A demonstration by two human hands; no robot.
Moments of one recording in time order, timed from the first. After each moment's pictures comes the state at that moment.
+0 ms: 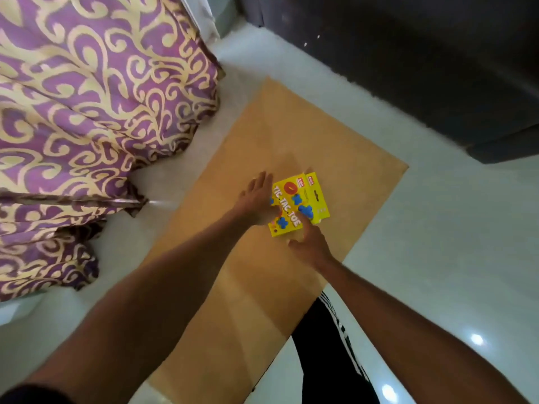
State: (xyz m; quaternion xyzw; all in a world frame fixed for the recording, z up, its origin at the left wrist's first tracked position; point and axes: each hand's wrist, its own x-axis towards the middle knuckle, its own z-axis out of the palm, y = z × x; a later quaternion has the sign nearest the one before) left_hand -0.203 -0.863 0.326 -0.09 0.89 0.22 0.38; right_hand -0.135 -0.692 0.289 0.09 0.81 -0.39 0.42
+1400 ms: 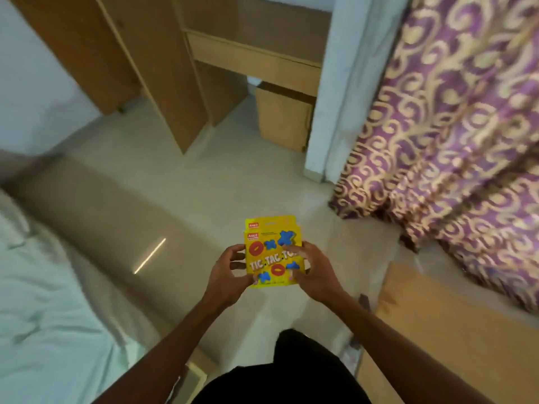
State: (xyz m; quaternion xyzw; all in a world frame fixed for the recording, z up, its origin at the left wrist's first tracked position) left_hand 0.799 -1.005 0.580 -0.67 0.46 0.47 -0.34; right_hand 0.574 -1.038 0.564 -0.66 0.56 -0.25 0.43
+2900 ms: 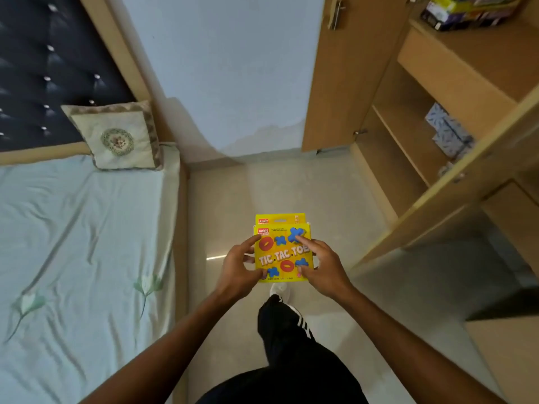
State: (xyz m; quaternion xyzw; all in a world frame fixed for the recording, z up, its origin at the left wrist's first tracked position) left_hand 1.574 -1.476 0.566 -0.82 0.19 0.26 -0.47; right_hand 1.449 -1.662 0.574 -0.81 0.26 -0.05 0.51
